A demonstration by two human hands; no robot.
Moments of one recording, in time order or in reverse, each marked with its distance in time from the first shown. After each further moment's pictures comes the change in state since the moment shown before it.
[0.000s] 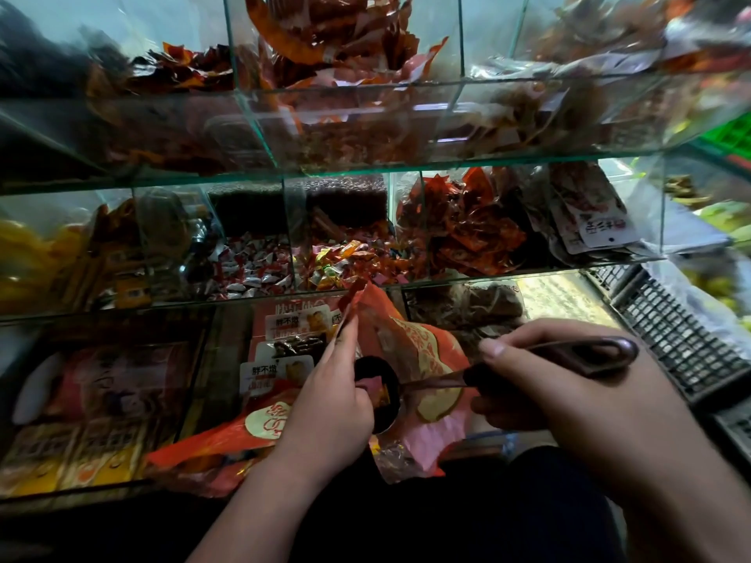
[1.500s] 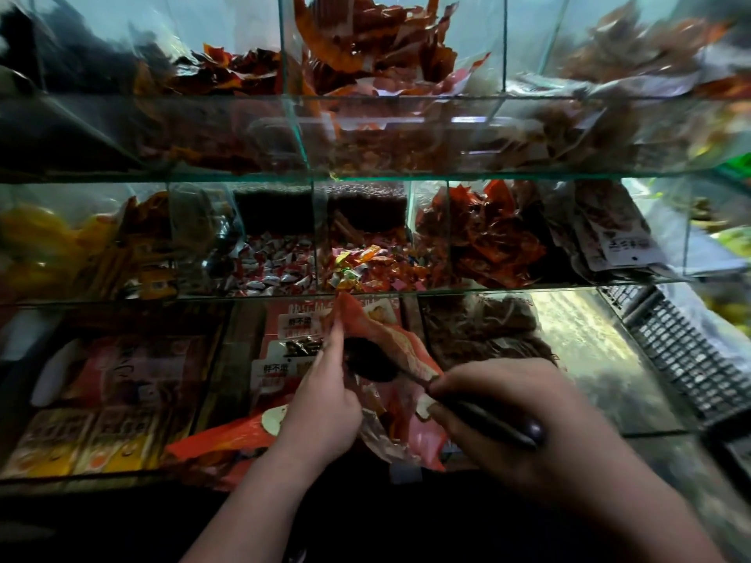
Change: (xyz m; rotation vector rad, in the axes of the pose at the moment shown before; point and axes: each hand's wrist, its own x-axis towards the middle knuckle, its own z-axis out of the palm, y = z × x) left_hand 0.012 -0.037 -0.010 -0.026 0.052 -0.215; right_hand 0.029 0.034 0.030 -0.580 -0.341 -0.652
